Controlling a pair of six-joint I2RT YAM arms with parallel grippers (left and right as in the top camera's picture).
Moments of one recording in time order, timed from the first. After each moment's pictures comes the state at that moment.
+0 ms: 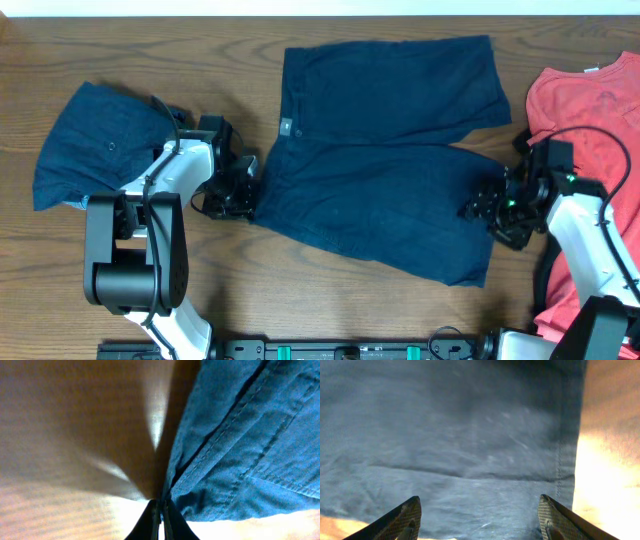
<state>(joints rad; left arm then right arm) -0.06 1.86 1.08 -0.96 0.28 0.02 -0.18 1.43 0.82 -0.89 -0.31 0.37</state>
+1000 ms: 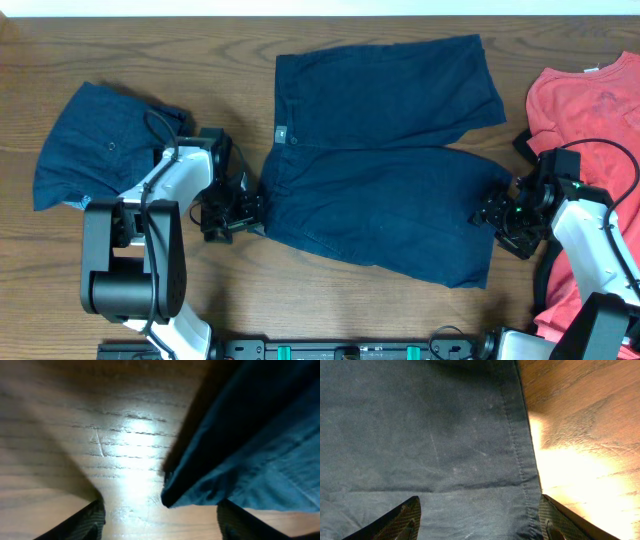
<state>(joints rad) -0.06 1.82 1.01 -1.02 0.28 -0.21 -0.24 1.43 0.80 -0.88 -0.24 0.41</state>
